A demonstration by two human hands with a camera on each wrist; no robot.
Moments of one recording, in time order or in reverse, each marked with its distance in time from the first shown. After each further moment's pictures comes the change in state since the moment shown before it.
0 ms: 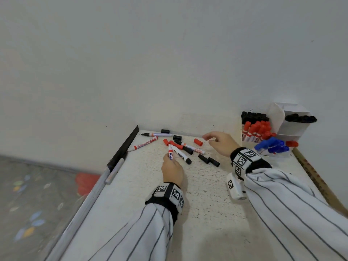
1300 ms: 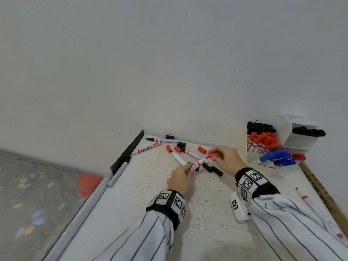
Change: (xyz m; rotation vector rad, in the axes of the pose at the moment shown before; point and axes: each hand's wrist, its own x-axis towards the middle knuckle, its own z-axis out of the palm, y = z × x) left_hand -0.004 -0.009 0.002 0.182 -0.224 0.260; right_hand -0.015 0.006 0.016 0.057 0.044 -0.030
